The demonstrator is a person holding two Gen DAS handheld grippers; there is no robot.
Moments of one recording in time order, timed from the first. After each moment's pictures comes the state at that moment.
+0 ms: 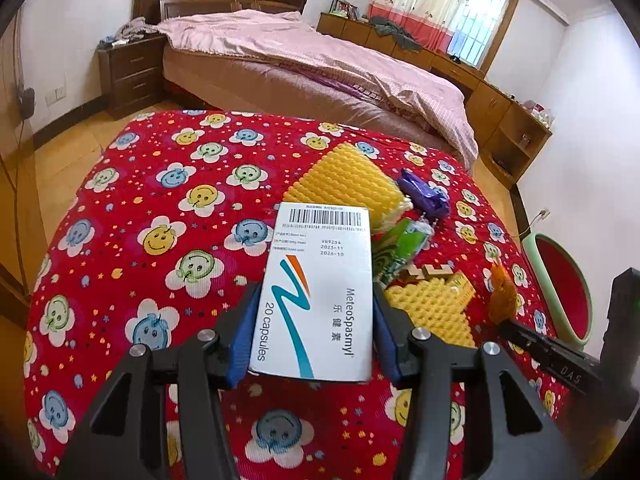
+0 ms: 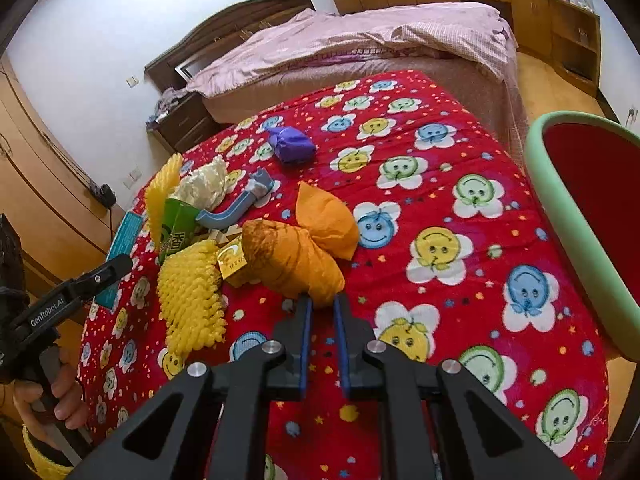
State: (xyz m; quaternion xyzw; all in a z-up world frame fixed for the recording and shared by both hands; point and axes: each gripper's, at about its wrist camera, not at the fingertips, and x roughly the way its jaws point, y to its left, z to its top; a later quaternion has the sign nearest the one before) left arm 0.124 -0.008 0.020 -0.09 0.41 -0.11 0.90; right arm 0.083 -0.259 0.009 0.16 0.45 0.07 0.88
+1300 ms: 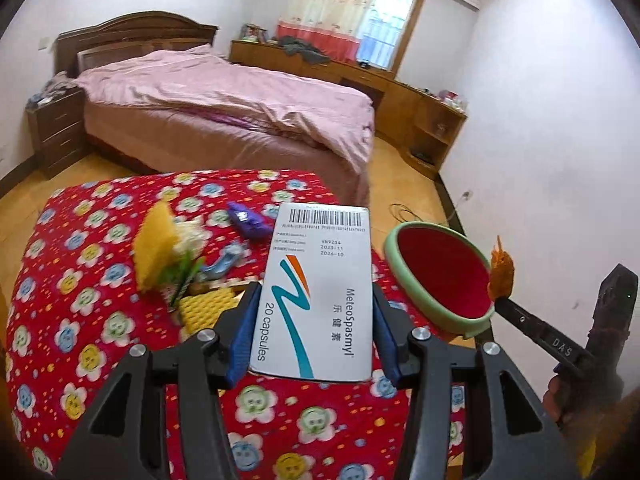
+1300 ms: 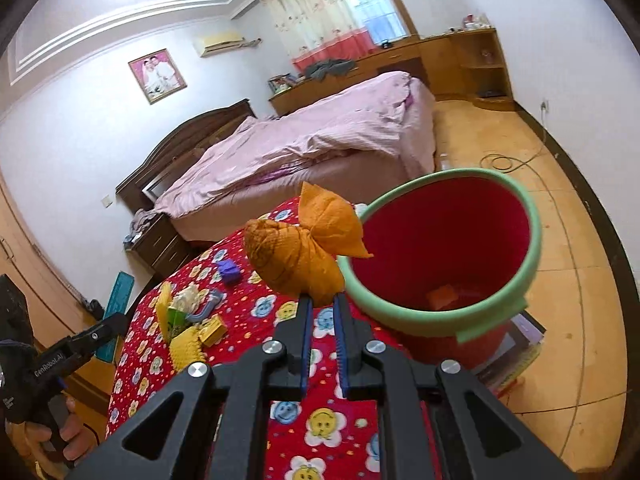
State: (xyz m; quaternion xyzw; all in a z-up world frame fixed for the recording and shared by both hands) left arm 0.057 -0.124 0.105 -0.05 0.35 -0.25 0.90; right arm -0.057 -0.376 0.094 0.24 0.29 -0.06 0.92
